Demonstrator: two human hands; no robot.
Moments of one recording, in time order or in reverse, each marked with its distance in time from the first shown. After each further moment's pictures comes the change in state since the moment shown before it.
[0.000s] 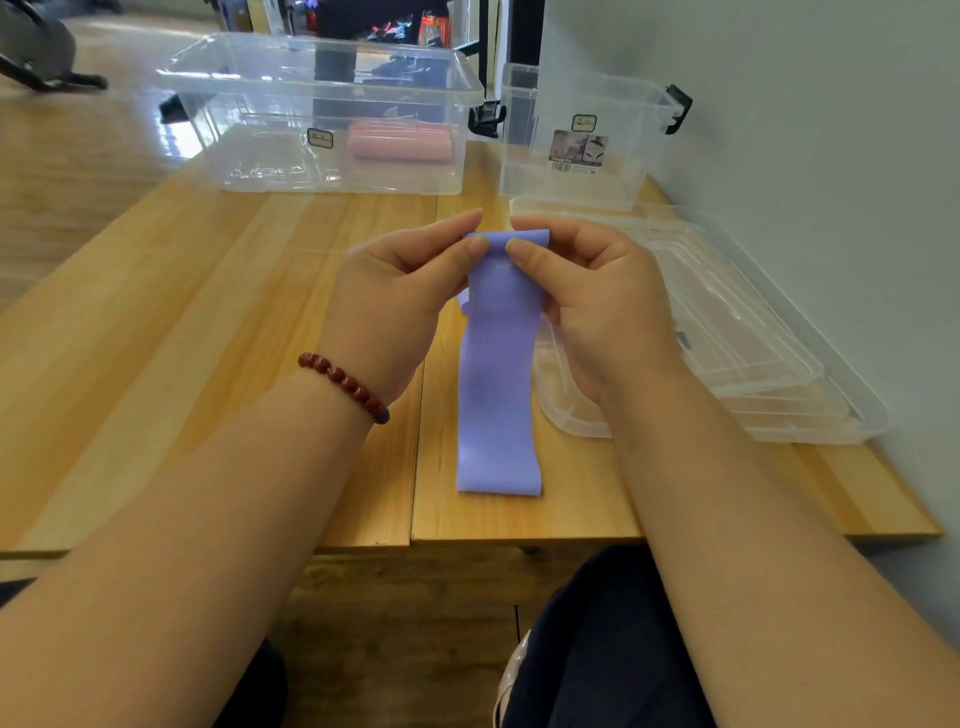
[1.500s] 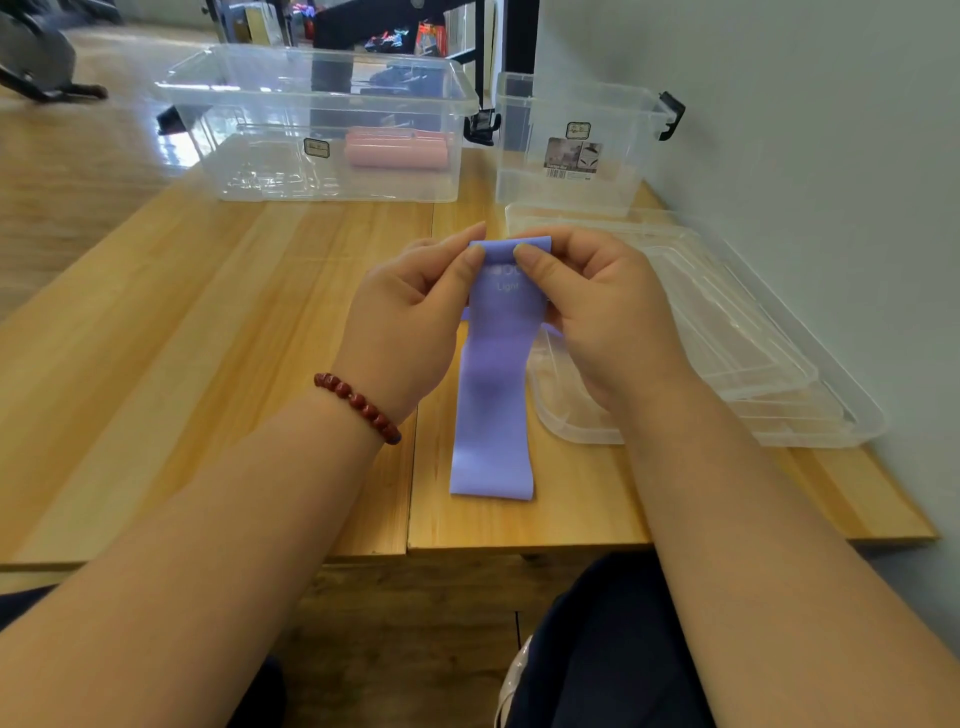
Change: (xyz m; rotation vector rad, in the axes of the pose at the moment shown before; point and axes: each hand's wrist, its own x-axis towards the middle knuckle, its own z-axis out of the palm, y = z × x) left_hand -0.011 0.003 0.011 0.229 -0.029 0.124; right_hand -0.004 -0.008 -0.007 -0.171 -0.071 -0.022
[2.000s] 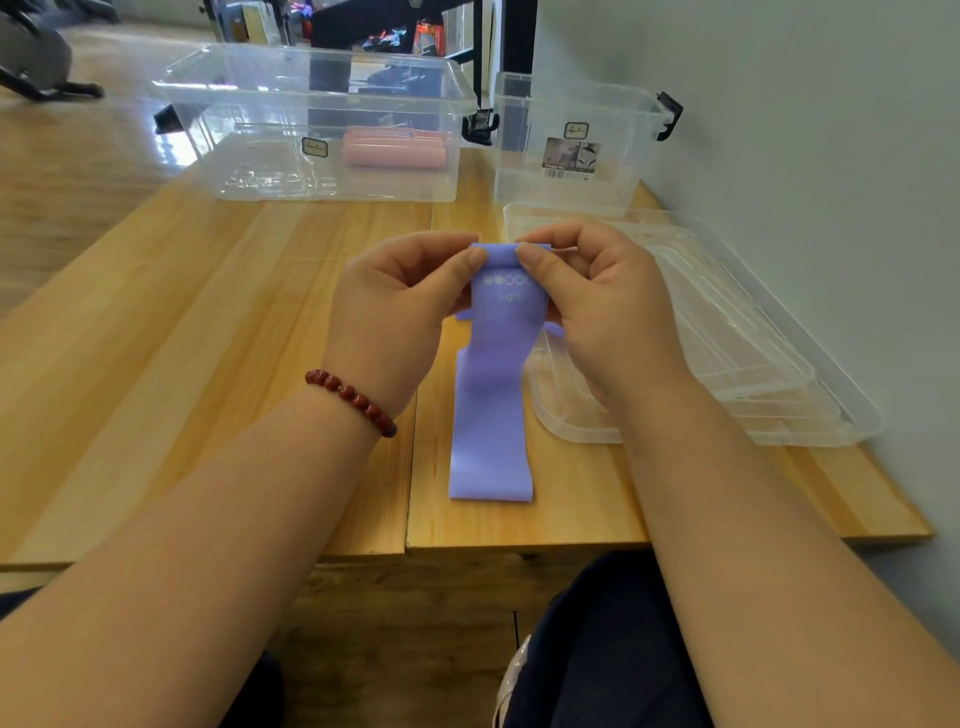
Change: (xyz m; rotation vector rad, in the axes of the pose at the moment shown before) left_hand 0.004 -0.001 -0.002 -0.190 0.075 -0.082; right_hand -0.003 -0.005 0.000 -0.035 0.071 -0.054
